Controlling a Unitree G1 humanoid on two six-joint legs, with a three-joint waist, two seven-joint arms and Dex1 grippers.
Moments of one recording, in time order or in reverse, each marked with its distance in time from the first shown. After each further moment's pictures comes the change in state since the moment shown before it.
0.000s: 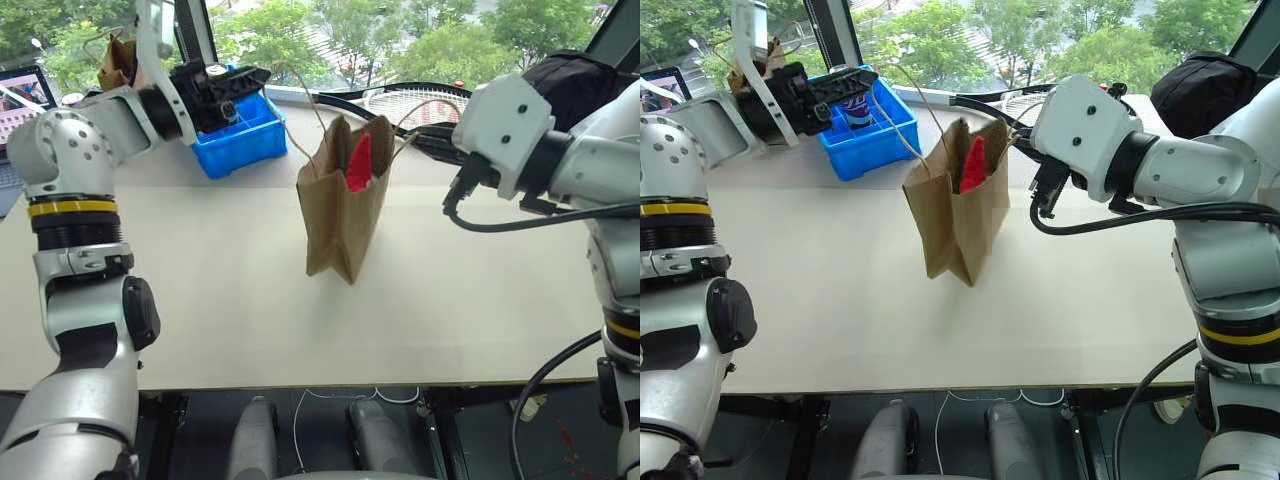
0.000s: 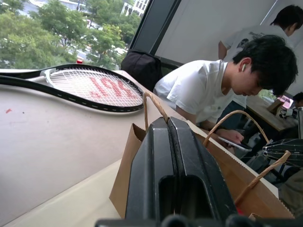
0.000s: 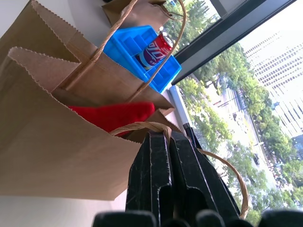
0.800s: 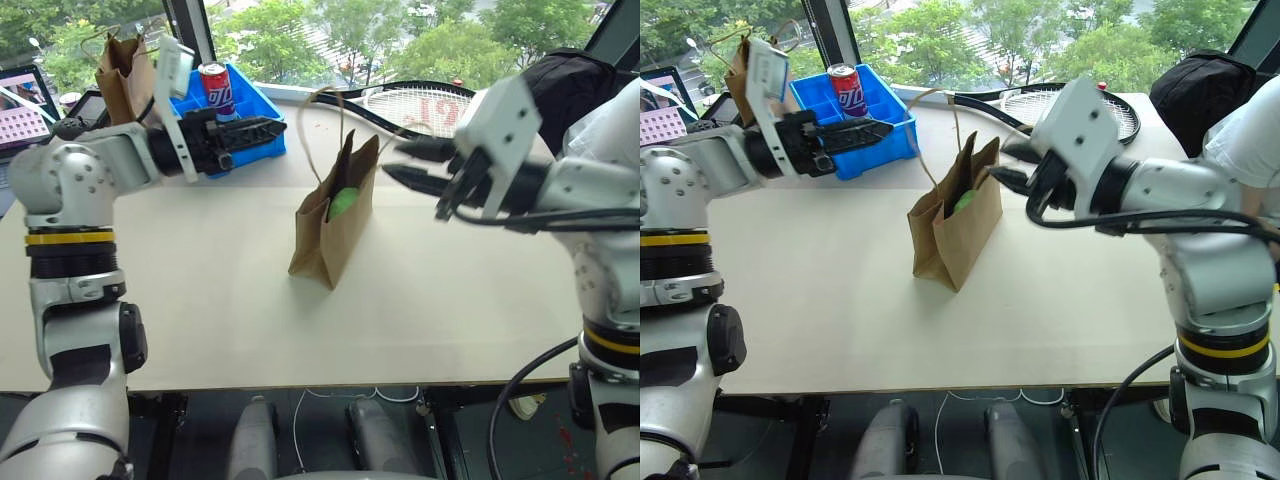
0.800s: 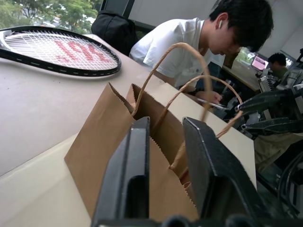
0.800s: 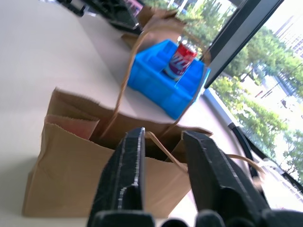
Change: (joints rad) left arm 0.149 0.098 -0.050 -0.172 -0.056 0.094 -0.172; right arm -0.011 0.131 -0.151 -0.055 0.238 0.251 -0.049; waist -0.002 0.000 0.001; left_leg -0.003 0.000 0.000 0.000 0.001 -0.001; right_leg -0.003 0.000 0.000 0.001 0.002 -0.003
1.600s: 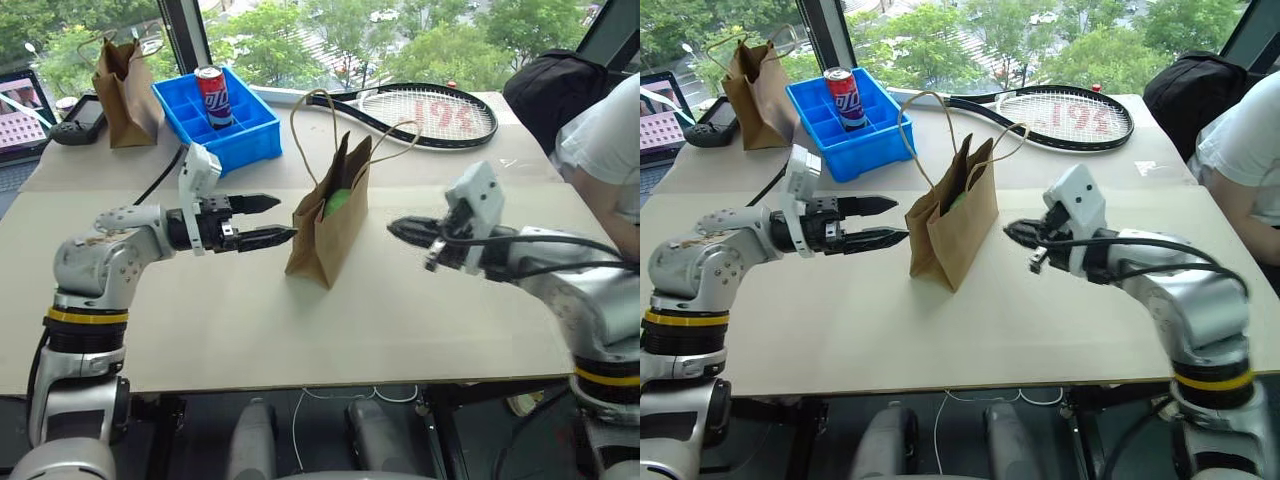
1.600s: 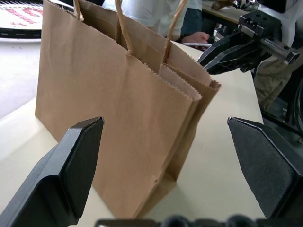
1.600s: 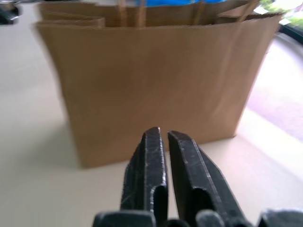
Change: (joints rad) left arm 0.406 -0.028 -0.145 -0.264 0.143 -0.354 -0.161; right arm 0.268 0.109 0.131 0.139 0.066 -0.025 -0.173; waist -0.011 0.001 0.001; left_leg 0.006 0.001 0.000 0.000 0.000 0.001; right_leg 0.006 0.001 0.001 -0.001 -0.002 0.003
